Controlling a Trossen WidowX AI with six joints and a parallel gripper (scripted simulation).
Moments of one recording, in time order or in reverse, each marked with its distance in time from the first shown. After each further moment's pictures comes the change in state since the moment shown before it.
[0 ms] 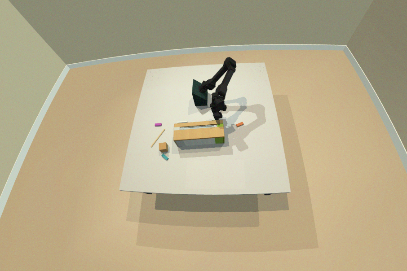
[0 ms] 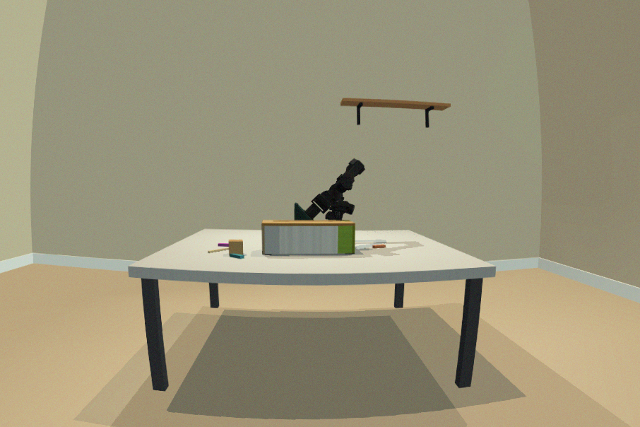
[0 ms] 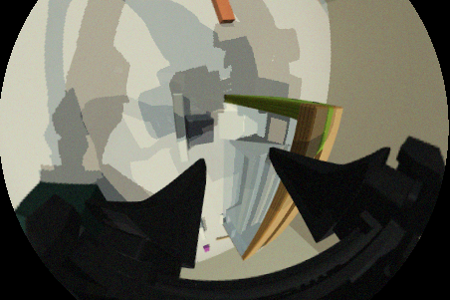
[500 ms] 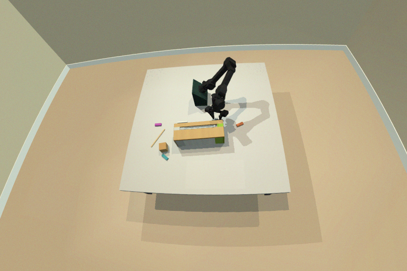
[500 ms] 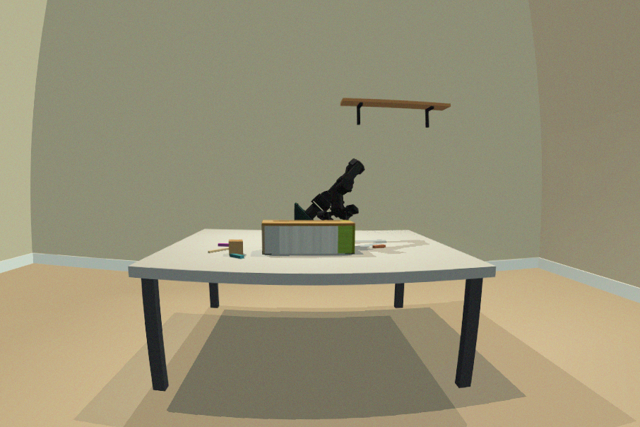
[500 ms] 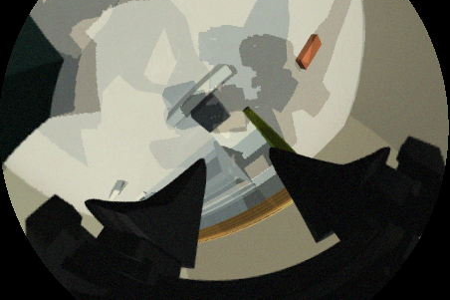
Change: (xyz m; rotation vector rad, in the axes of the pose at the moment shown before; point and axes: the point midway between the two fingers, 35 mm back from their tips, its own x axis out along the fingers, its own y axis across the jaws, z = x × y) arm 0.008 0.001 0.005 -0.842 -0.013 -0.028
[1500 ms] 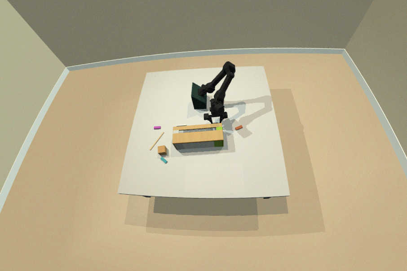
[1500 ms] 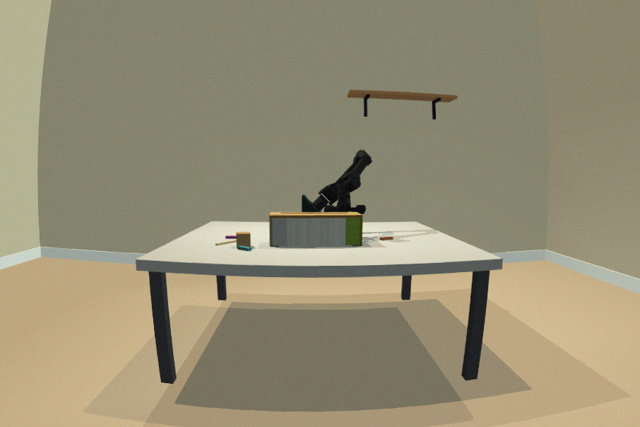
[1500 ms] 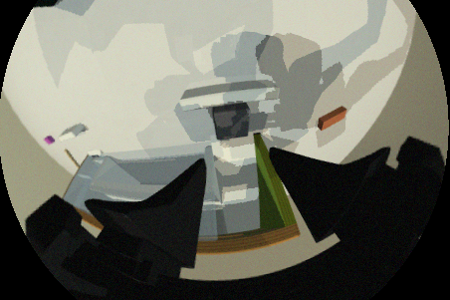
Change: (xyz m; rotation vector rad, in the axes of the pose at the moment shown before) arm 0.022 0.007 0.012 -0.576 -0.018 -0.019
